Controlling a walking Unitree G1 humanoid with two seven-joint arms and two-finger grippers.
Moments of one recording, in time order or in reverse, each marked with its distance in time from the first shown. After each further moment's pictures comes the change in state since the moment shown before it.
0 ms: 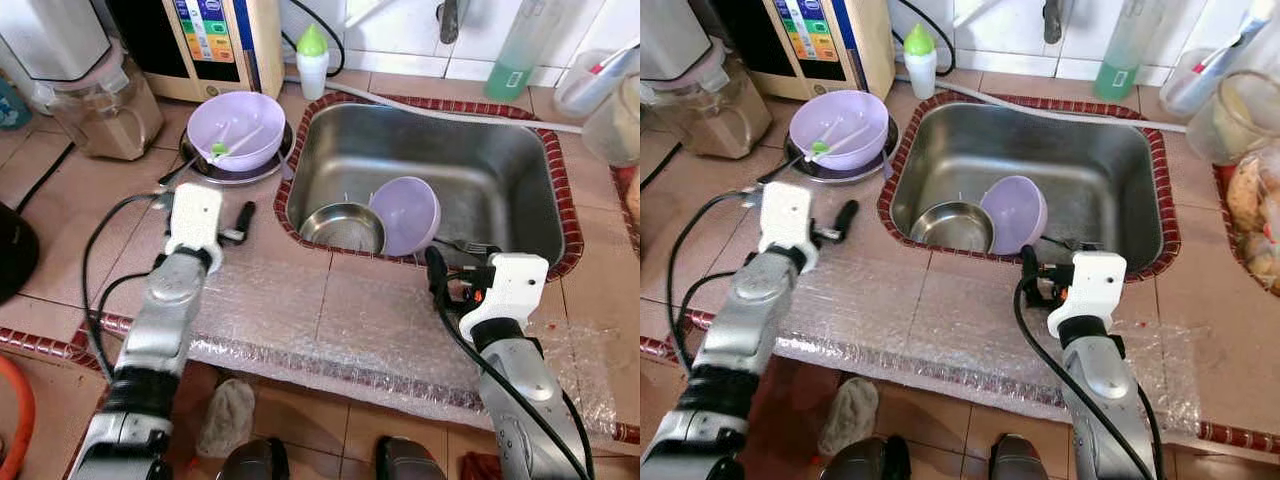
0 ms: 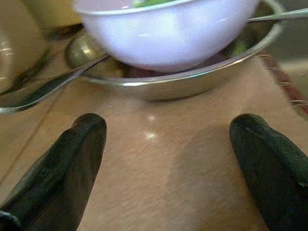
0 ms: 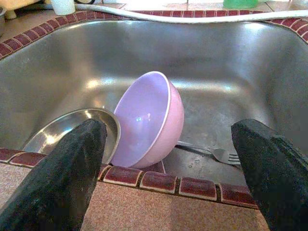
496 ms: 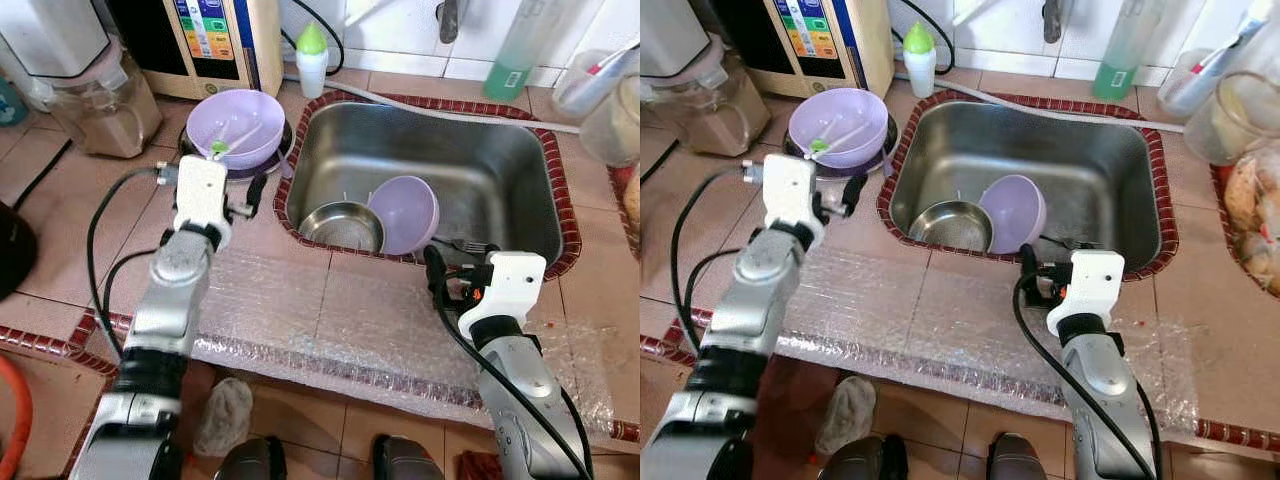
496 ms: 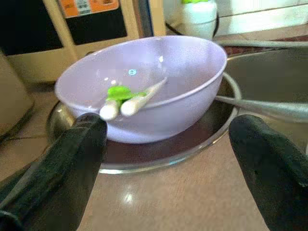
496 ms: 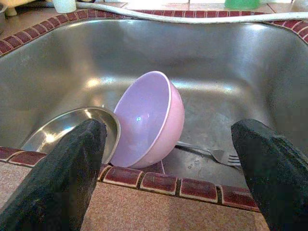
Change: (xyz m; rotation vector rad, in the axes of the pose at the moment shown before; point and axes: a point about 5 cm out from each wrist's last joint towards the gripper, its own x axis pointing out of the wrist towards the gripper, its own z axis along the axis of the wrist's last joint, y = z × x) left arm 0.016 -0.012 0.037 -0.031 -0.147 -0.075; right arm 0.002 0.000 -0.001 -0.005 -0.001 0.009
